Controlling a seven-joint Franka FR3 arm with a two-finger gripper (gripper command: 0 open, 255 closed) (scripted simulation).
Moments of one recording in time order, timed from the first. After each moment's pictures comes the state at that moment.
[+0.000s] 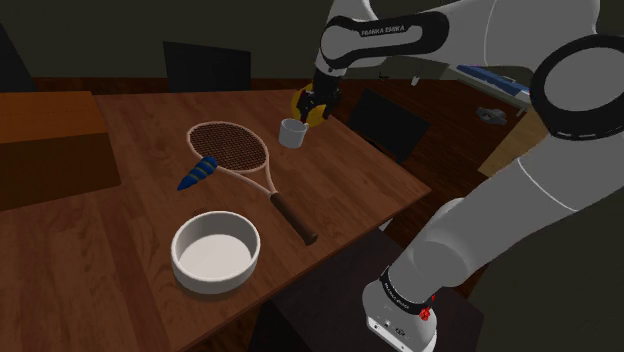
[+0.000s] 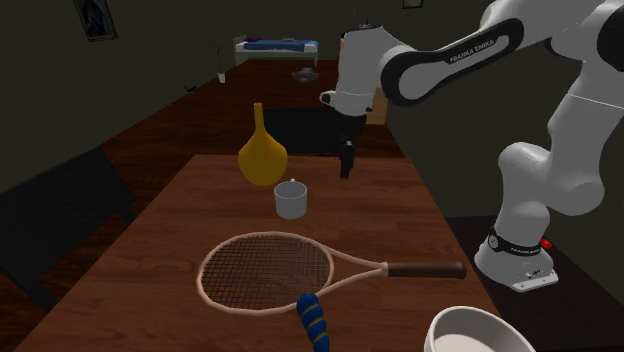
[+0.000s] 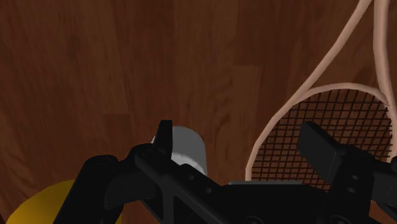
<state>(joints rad) 0.01 -0.20 -0.14 -2.17 -0.09 2.03 0.04</state>
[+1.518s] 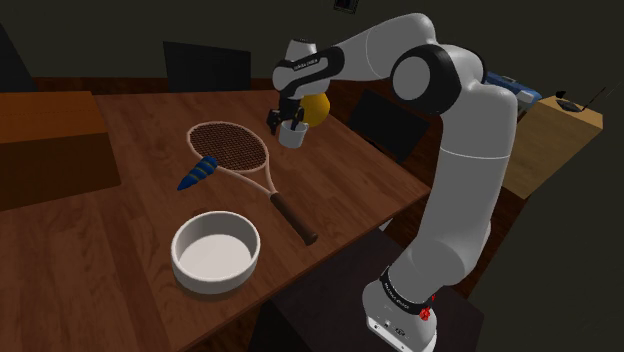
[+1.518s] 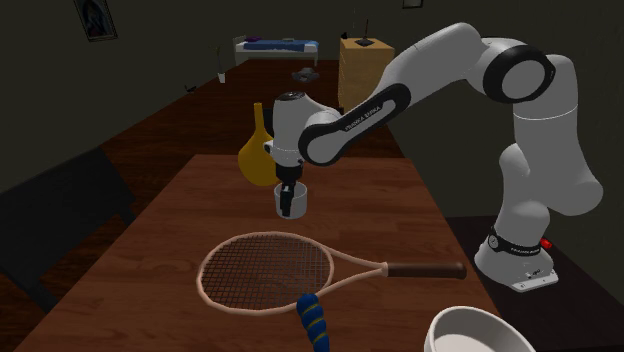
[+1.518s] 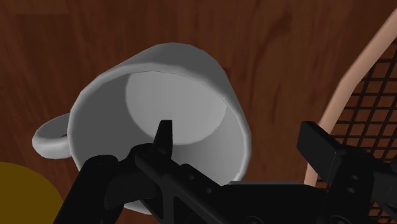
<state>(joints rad) -0.03 0.41 -0.15 -1.77 0.01 2.25 -0.04</state>
